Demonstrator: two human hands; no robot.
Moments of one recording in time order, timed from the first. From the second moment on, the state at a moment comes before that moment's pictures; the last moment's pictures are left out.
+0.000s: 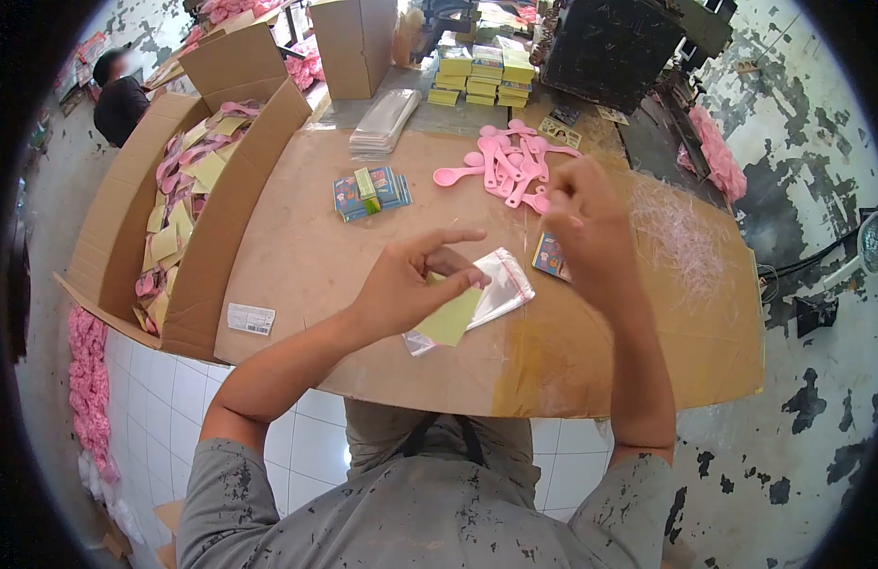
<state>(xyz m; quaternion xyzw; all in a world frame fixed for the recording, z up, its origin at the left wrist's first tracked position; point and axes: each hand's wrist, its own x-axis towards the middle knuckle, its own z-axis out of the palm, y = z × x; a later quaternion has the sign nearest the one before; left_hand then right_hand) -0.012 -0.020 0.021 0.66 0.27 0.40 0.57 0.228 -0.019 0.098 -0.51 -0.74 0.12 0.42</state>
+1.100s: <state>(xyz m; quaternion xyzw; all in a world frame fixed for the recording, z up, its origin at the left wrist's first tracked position) -0.008 -0.004 0.001 0.57 0.29 0.42 0.64 0.223 -0.031 0.036 -0.39 -0.70 0.48 0.36</state>
